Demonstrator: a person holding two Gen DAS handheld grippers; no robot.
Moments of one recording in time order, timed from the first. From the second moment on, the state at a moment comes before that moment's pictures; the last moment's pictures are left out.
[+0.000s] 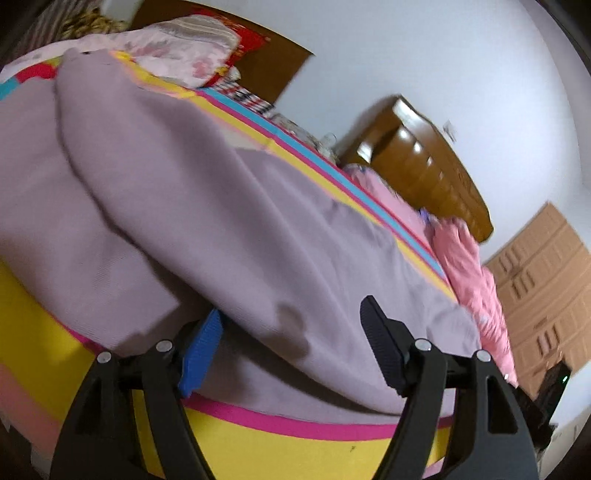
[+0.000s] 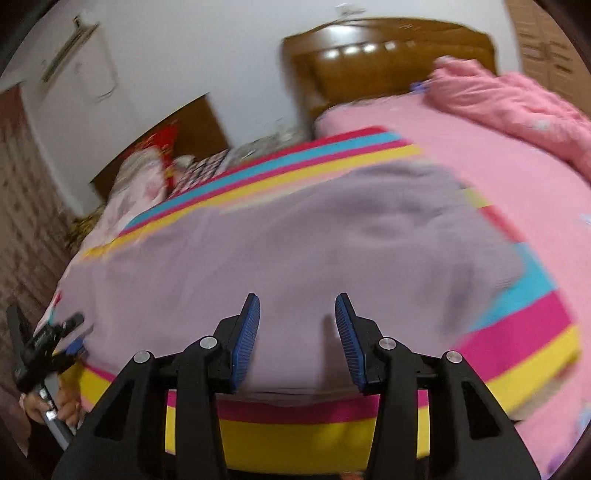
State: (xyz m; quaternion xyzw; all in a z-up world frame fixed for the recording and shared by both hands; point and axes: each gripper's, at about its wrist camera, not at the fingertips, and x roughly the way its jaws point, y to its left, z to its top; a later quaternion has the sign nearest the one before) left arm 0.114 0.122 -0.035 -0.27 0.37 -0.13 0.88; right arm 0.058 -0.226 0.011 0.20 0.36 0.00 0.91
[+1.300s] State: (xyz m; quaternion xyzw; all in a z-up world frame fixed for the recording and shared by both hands) left arm 0.208 0.286 -0.019 -0.43 0.28 -0.13 0.85; right arm 0.186 0.067 0.047 -0.06 0.36 0.37 0.85
